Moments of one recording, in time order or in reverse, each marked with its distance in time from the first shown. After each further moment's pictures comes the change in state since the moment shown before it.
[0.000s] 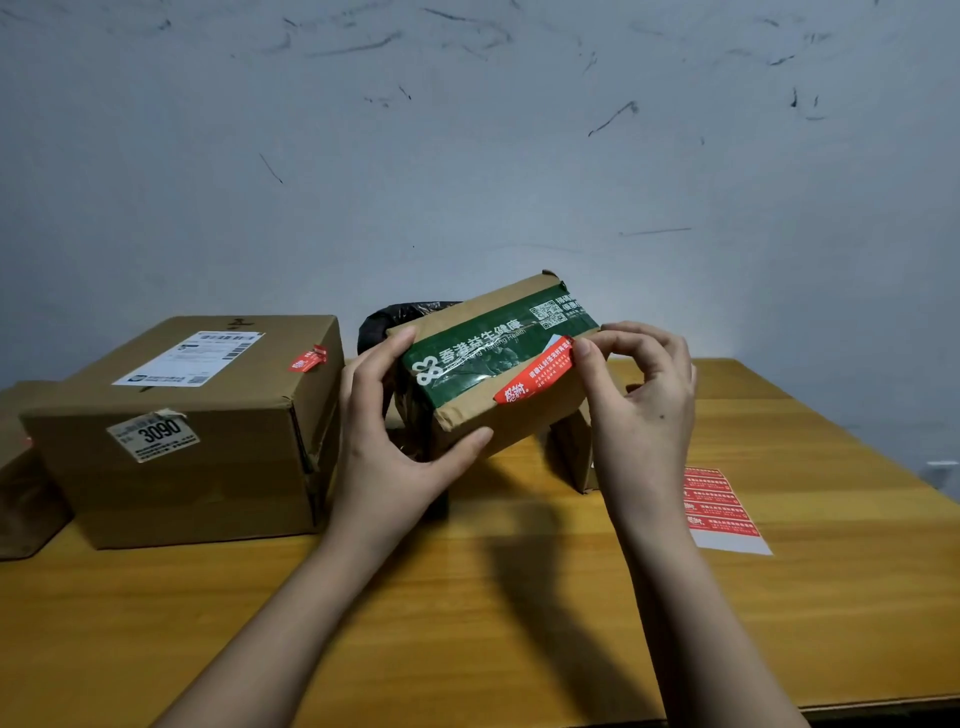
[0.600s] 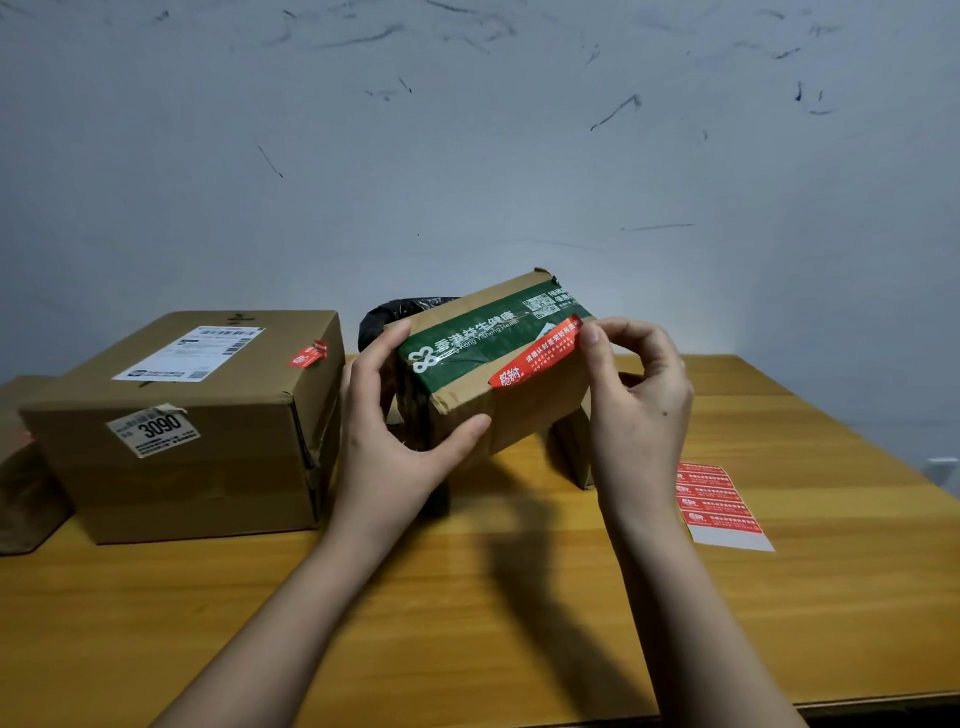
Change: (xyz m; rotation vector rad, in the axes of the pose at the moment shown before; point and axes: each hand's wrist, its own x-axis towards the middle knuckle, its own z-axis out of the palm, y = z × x) left_hand 0.001 0.002 0.003 -0.051 0.023 -0.093; right_hand -0.003 -0.004 0.008 0.169 0.027 0.063
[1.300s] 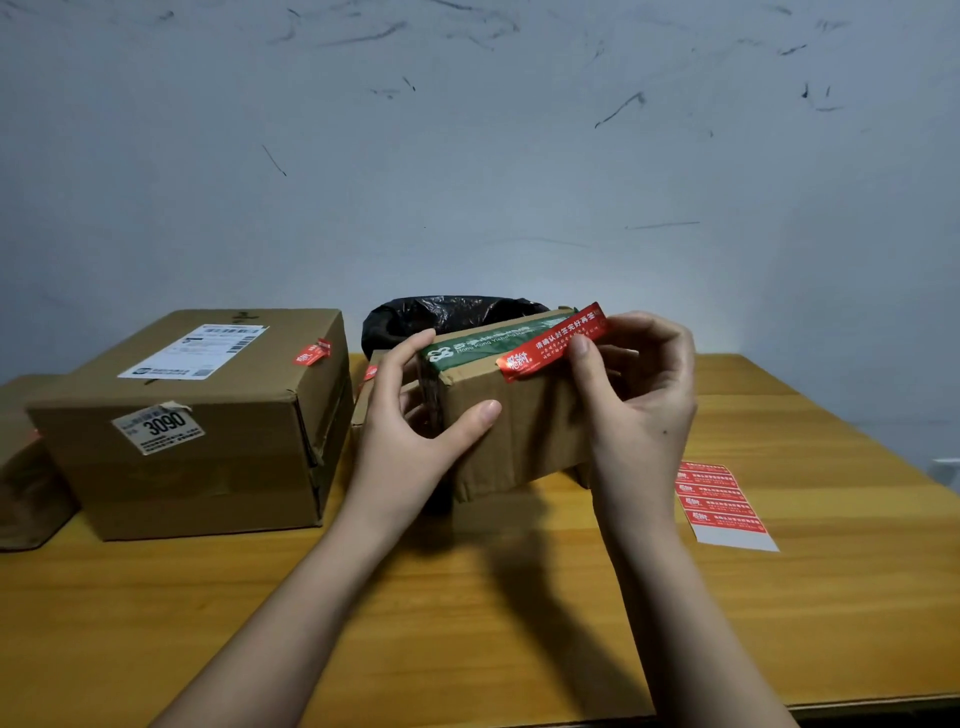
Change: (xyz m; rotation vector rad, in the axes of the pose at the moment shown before) left_hand 0.003 0.010 0.005 -0.130 -0.121 -0.226; right_hand -0.007 -0.005 0.001 0.327 -0.035 -0.035
